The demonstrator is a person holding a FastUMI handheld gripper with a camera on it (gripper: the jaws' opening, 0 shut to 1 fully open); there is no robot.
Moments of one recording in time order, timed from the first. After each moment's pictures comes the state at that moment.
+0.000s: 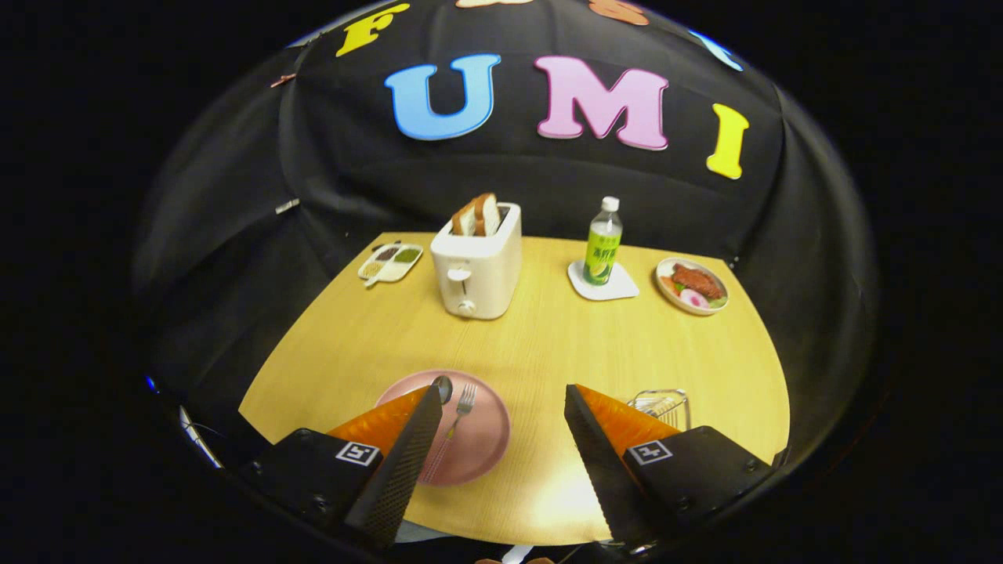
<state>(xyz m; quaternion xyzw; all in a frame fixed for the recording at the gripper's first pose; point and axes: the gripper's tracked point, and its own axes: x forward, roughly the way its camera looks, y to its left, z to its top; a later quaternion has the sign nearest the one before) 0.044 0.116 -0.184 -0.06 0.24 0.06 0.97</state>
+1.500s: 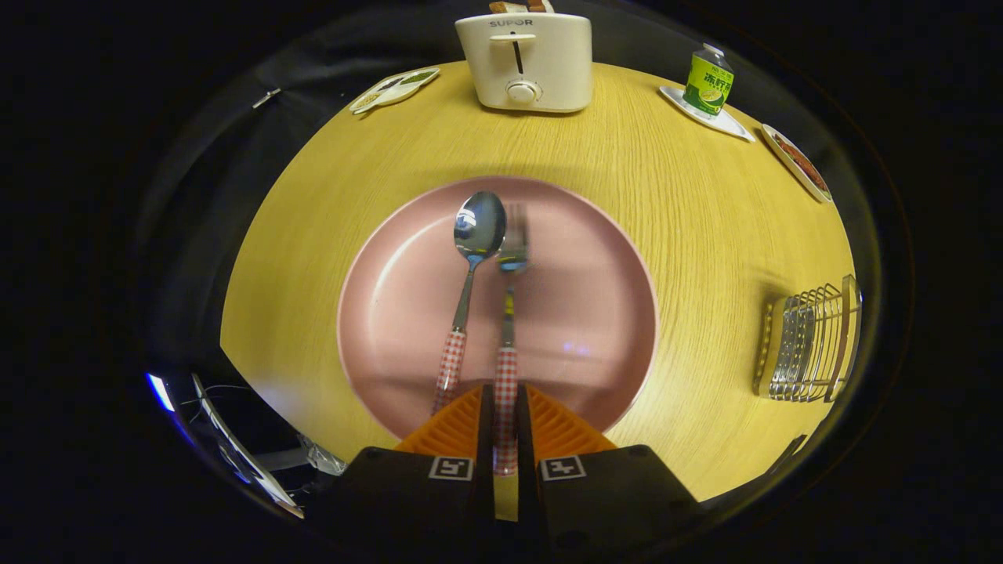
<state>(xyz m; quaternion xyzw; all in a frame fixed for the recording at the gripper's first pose) 0.055 0.164 -0.378 -0.05 0.50 0.09 0.86</state>
